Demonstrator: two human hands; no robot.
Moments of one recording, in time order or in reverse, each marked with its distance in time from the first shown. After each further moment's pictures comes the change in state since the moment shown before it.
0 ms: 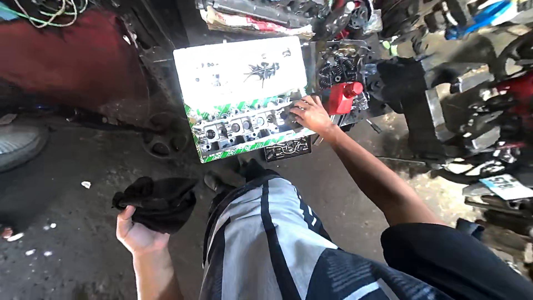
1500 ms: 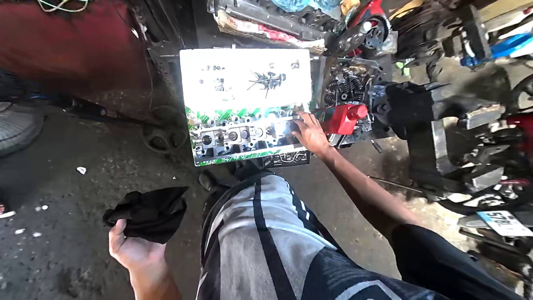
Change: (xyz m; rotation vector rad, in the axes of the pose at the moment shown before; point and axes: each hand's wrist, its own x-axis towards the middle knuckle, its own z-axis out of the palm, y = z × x) left_hand -0.019 -0.028 0.017 -0.082 0.206 0.089; right_hand -0.004 0.006 0.013 0.145 -0.001 0.122
